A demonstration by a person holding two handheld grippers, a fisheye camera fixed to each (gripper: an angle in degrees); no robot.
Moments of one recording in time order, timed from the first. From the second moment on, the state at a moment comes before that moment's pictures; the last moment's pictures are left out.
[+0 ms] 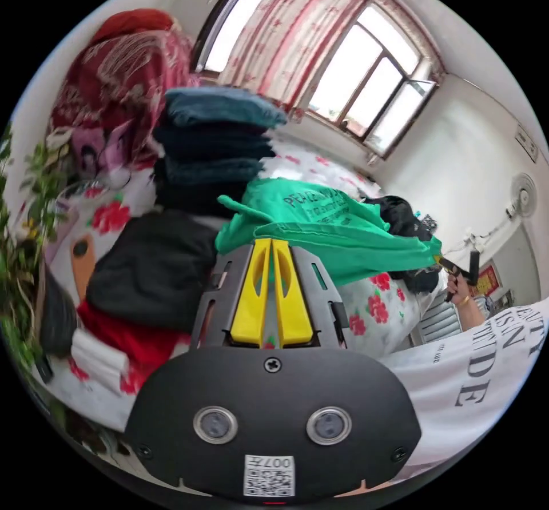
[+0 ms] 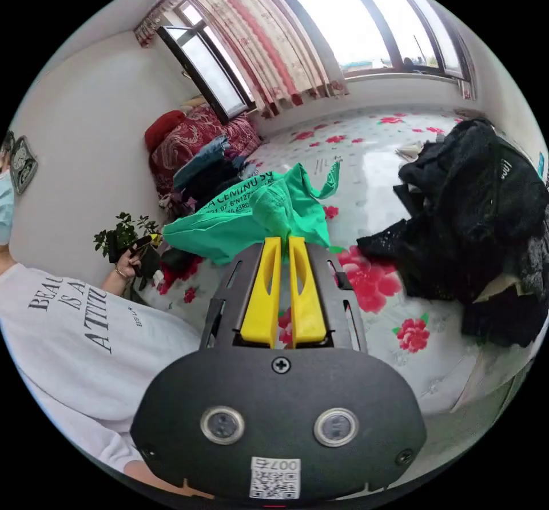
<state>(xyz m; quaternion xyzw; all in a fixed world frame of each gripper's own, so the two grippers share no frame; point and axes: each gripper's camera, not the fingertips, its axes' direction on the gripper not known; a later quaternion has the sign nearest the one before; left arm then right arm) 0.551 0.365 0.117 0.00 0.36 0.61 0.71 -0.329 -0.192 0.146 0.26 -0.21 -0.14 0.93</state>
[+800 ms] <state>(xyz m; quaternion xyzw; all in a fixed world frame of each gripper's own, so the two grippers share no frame) 0.535 0.433 0.296 -0.20 0.18 0.62 0.73 -0.279 -0.171 0.255 0.09 -0.25 -0.06 0.96</state>
